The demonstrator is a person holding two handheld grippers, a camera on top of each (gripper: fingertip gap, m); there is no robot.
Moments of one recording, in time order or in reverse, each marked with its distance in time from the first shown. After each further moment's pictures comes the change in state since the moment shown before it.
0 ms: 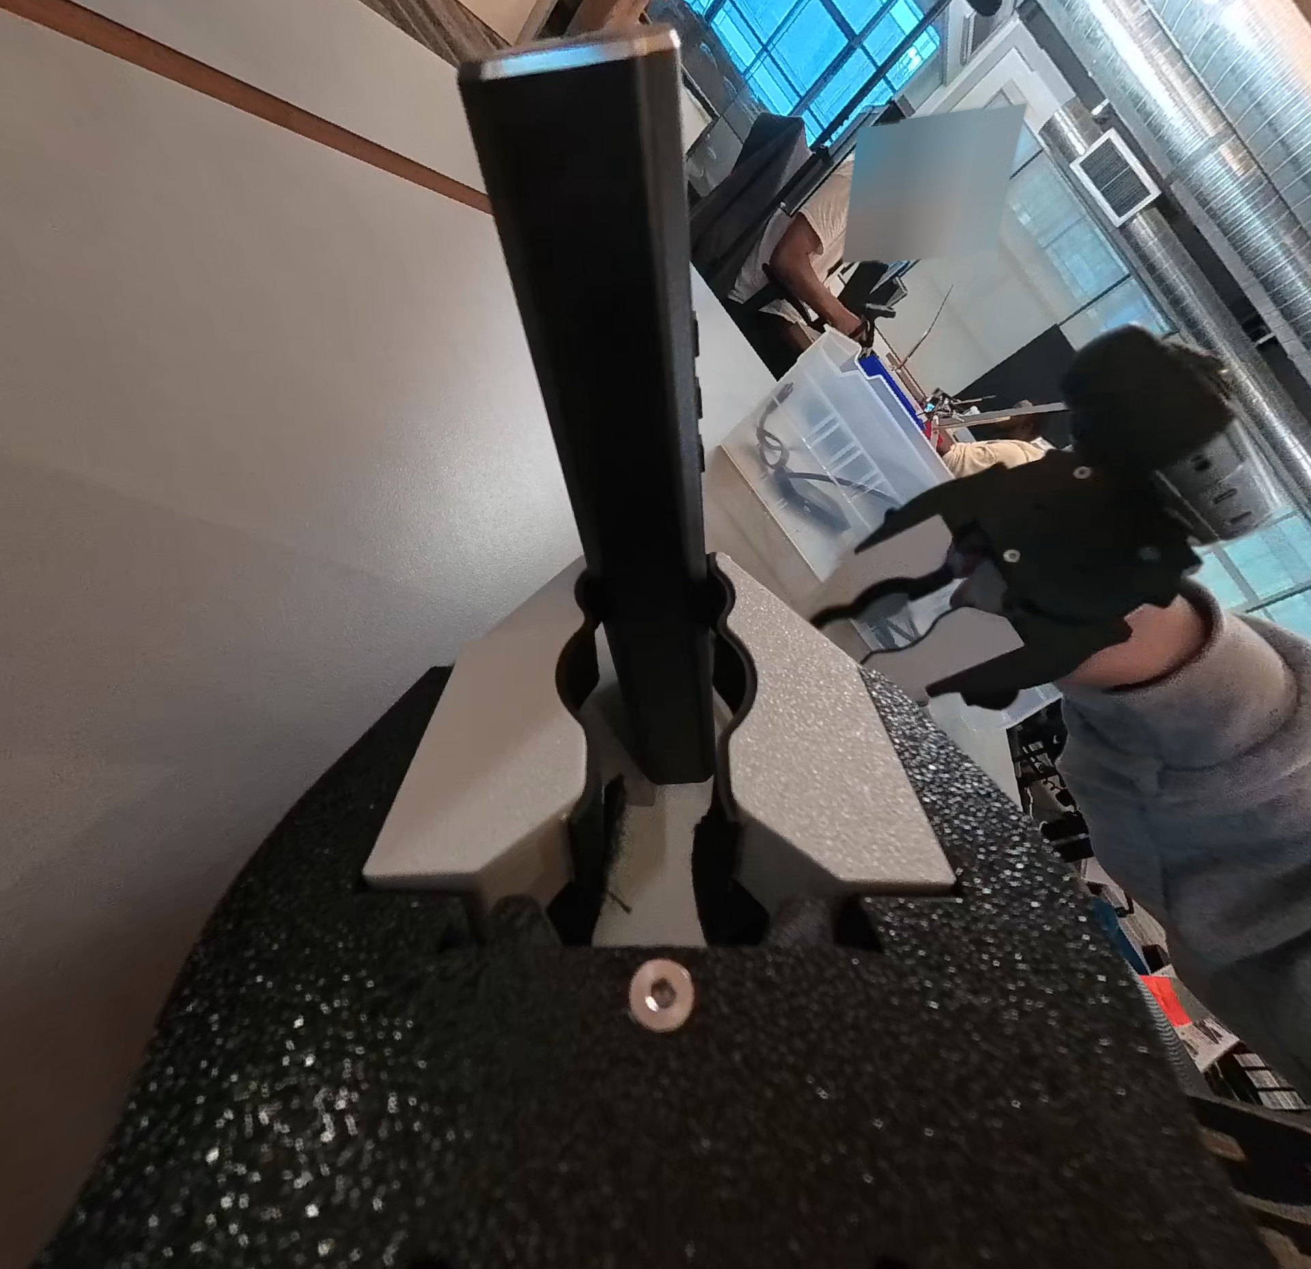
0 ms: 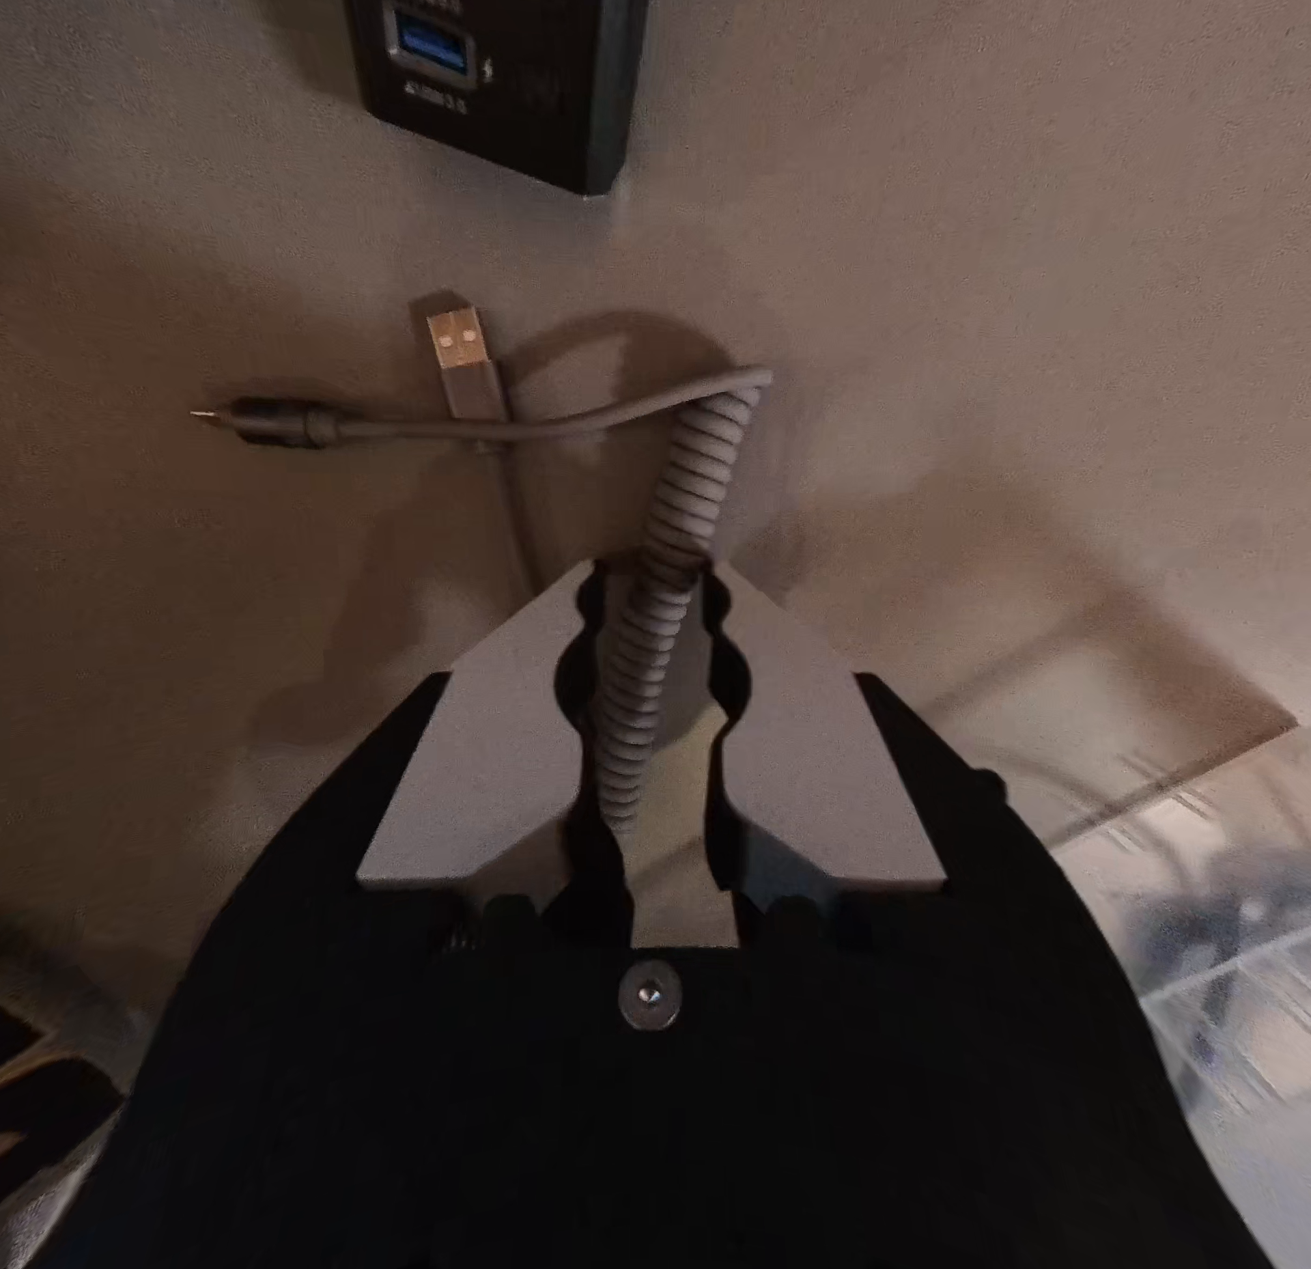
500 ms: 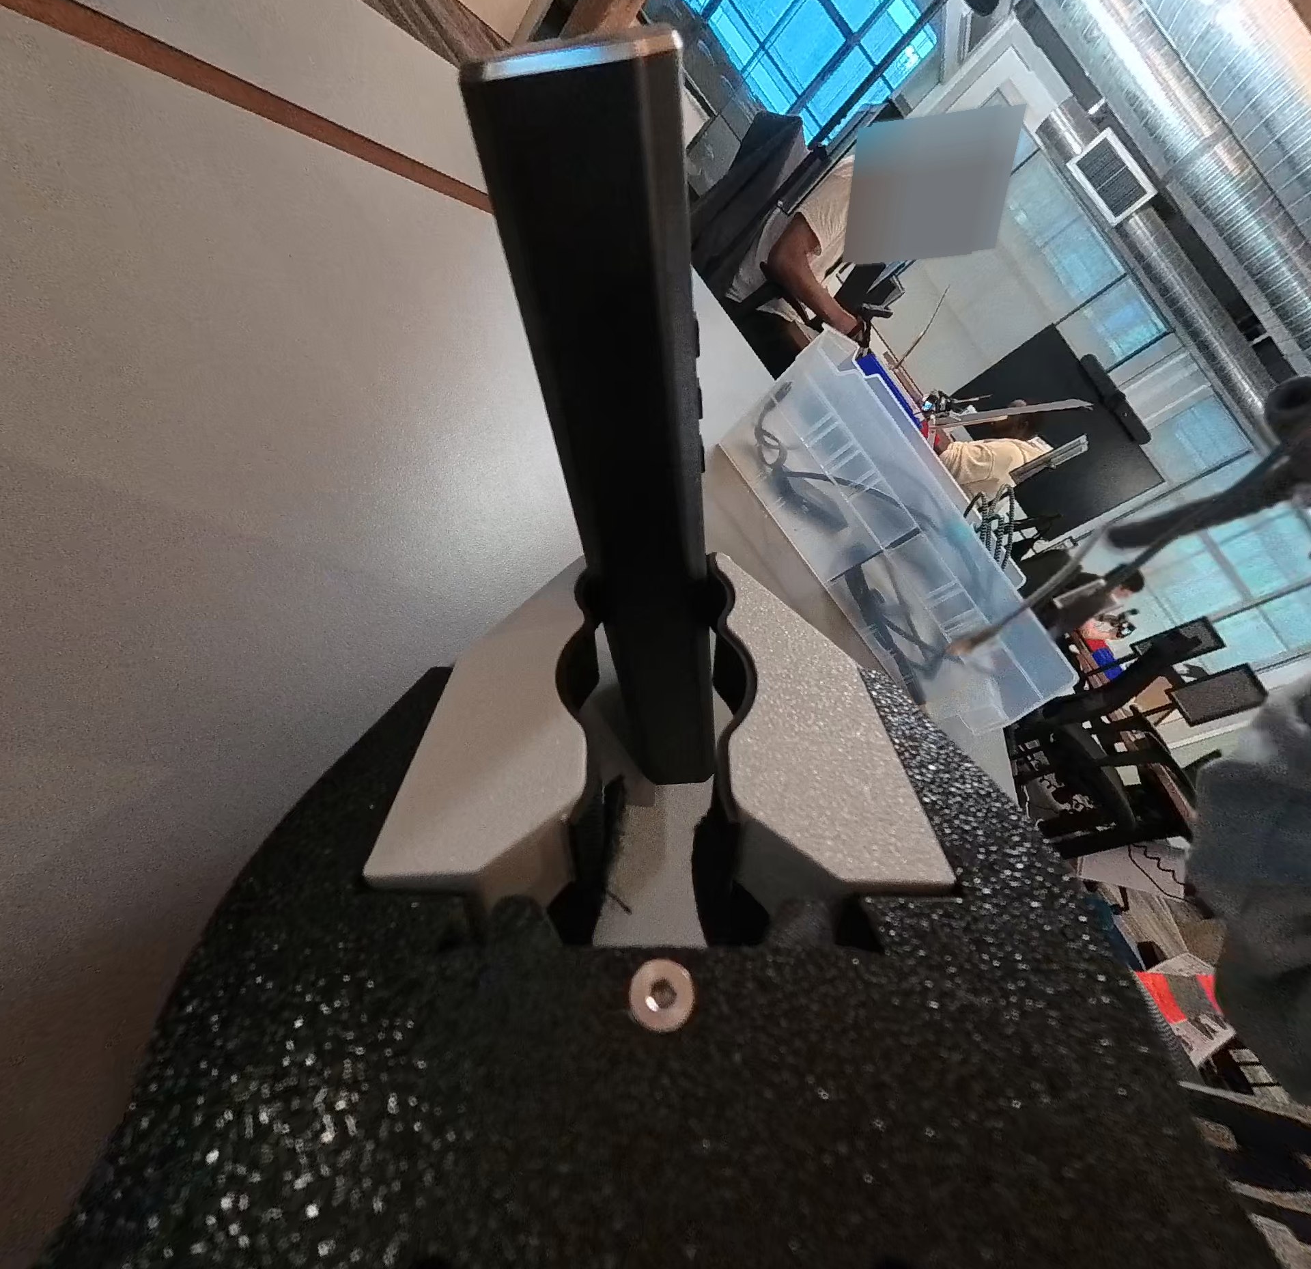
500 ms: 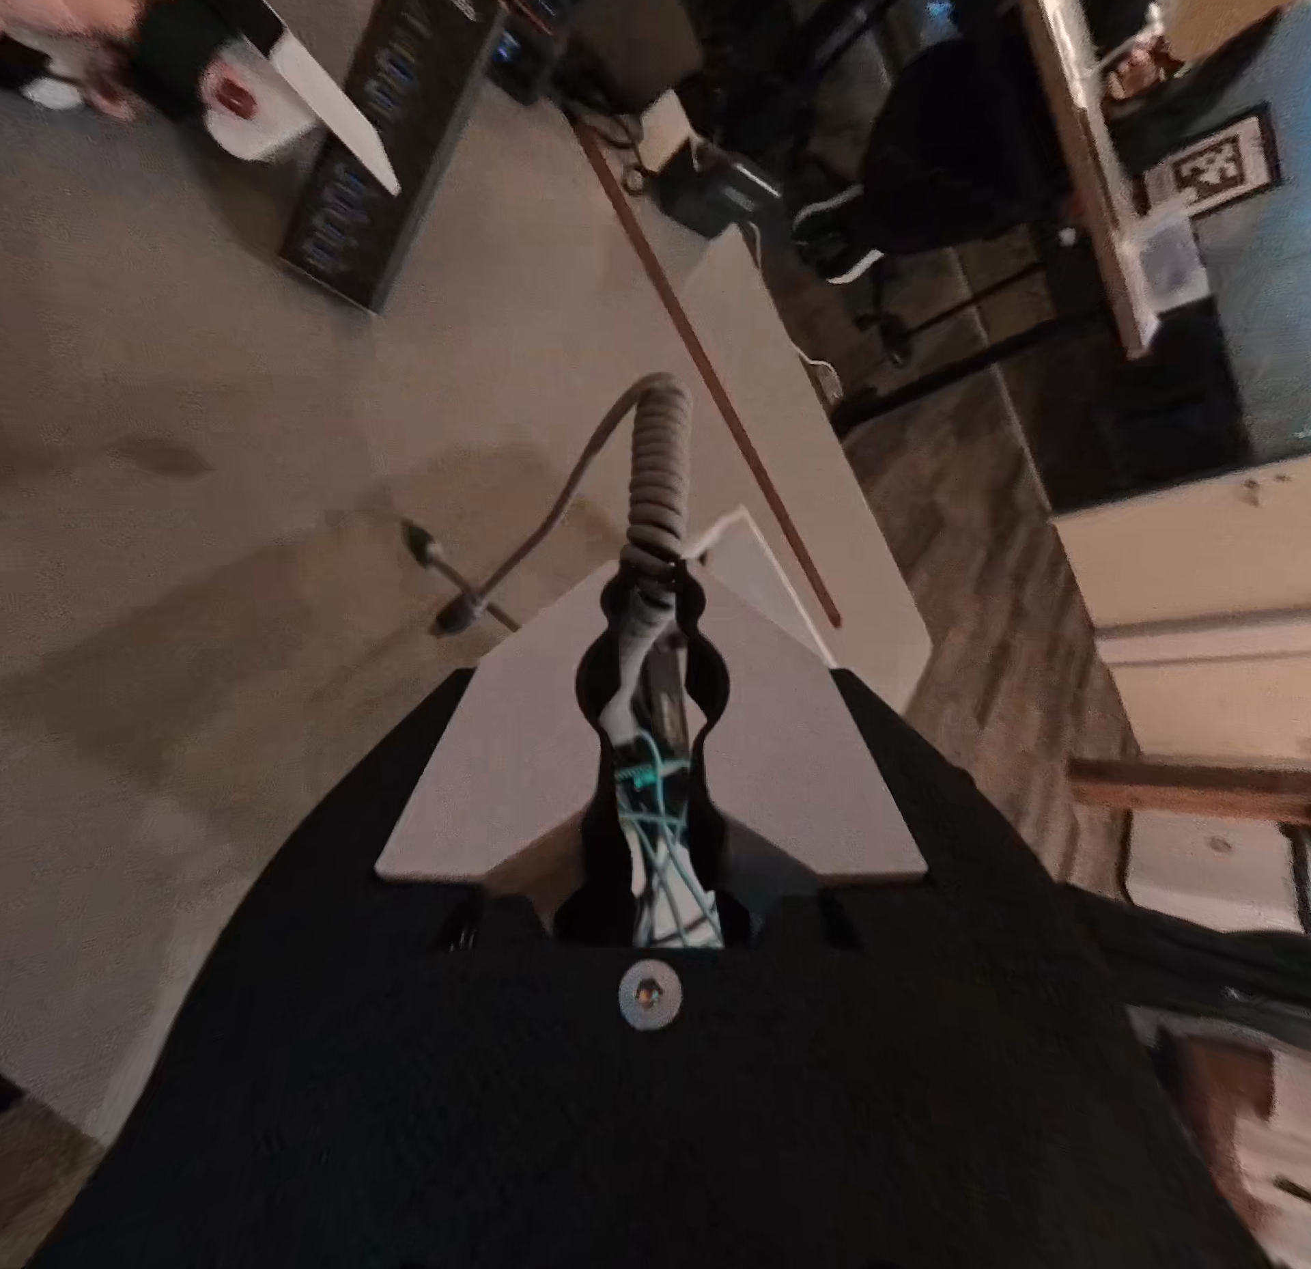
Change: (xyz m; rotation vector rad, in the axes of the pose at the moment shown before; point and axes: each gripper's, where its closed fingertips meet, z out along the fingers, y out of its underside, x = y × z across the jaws) left arm 0.000 0.000 0.000 -0.002 0.004 -0.002; right arm 0.014 0.048 -0.239 0.479 0.643 -0.257
